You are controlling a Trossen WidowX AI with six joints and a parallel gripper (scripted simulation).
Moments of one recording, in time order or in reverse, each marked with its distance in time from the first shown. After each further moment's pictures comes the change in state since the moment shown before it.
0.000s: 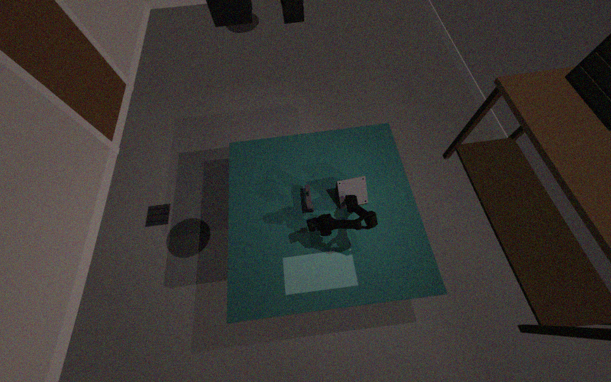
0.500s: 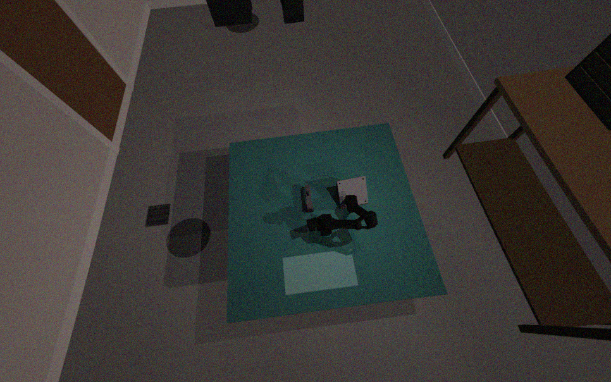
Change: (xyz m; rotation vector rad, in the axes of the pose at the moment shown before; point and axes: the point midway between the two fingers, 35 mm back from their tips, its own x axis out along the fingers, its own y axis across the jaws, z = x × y) arm -0.001 0.000 0.001 -0.003 -0.003 -0.004
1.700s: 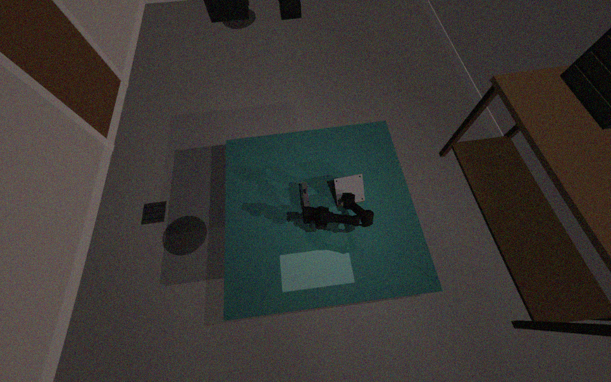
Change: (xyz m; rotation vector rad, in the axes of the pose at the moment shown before) arm -0.082 -0.016 -0.007 0.028 0.026 -0.073
